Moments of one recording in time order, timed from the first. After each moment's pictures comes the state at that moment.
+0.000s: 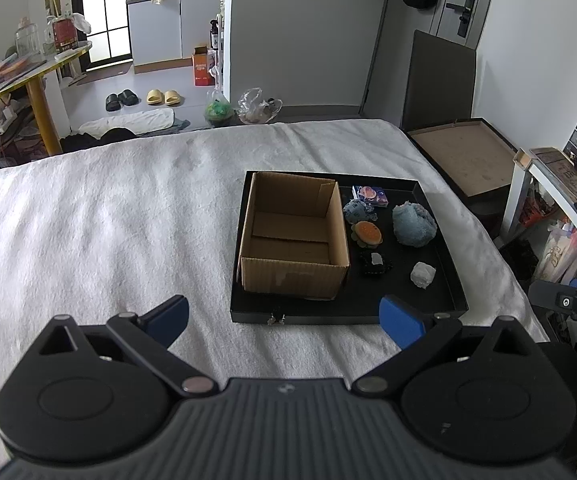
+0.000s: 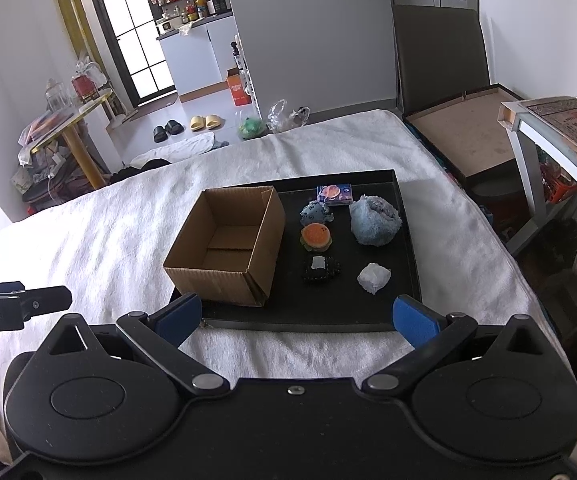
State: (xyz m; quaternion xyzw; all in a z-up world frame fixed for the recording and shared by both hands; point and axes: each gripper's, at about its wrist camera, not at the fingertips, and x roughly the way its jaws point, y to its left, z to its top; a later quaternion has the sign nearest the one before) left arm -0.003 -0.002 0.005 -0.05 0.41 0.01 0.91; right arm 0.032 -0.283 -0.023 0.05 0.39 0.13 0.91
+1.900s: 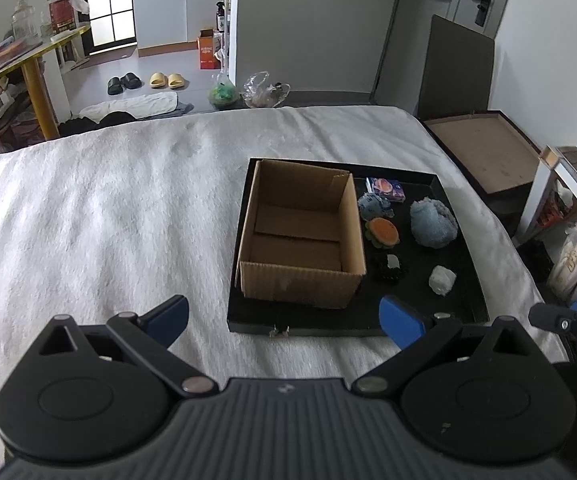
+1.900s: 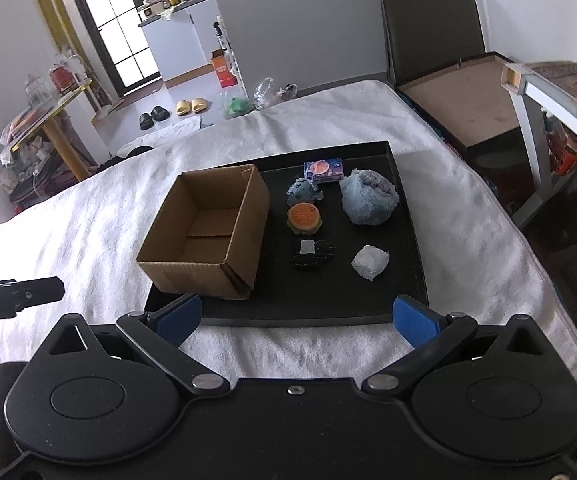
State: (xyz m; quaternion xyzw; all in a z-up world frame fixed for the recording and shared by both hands) left arm 0.043 0.000 -0.028 -0.05 0.44 0.02 0.90; right arm 0.068 -0.285 -0.066 0.07 0.43 0.11 0.90
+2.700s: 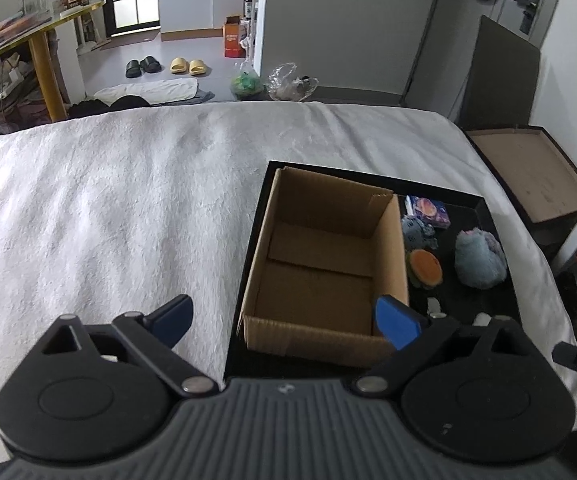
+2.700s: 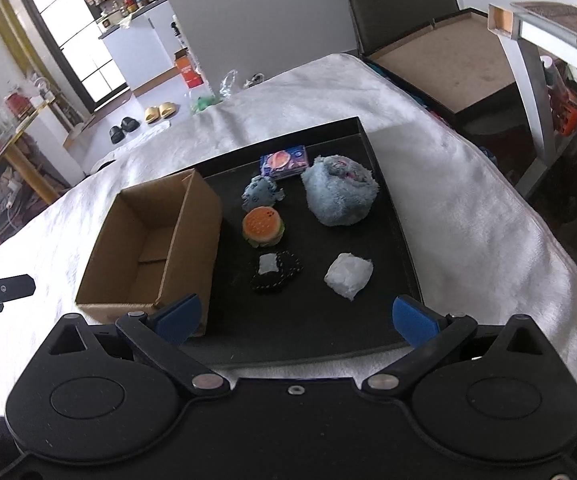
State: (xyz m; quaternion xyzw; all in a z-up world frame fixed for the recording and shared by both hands) left arm 0.132 0.014 -0.083 -0.08 0.44 0.06 0.89; right arm 0.141 -0.312 -0.134 0.12 0.44 0.08 0.88
